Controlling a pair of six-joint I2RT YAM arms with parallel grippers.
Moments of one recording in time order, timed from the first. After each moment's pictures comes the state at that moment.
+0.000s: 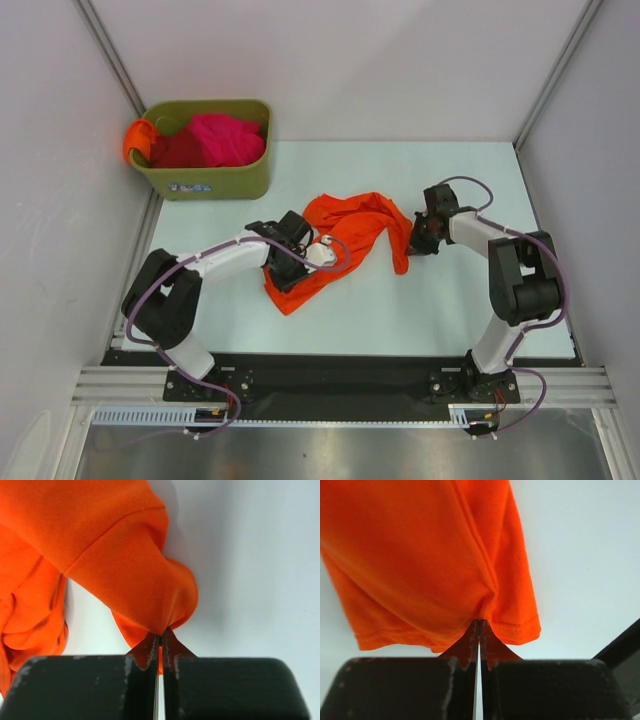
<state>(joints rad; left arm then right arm) -0.63 1.64 1.04 -0.75 0.17 0.52 0.20 1.75 1.05 -0.39 -0.15 0.50</state>
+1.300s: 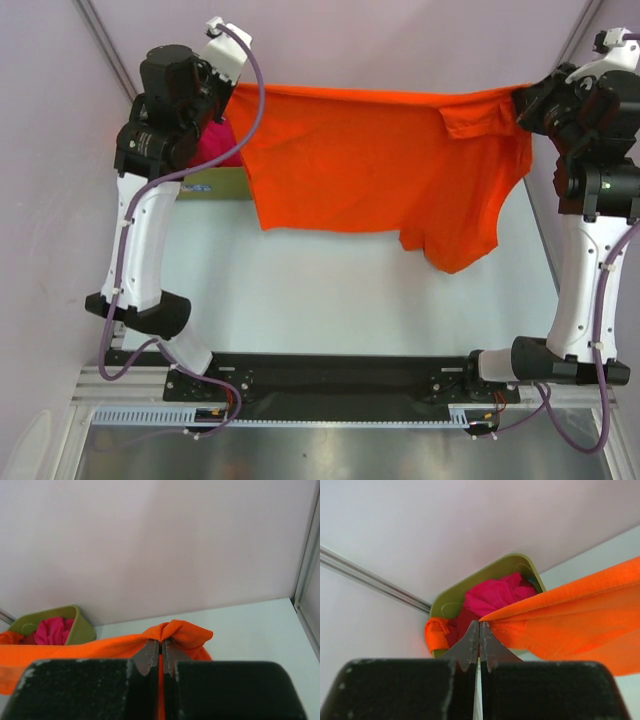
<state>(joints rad) -0.34 1.67 2.41 -0.91 -0.23 0.50 -0.09 1.35 2.03 -0.68 -0.16 0.31</state>
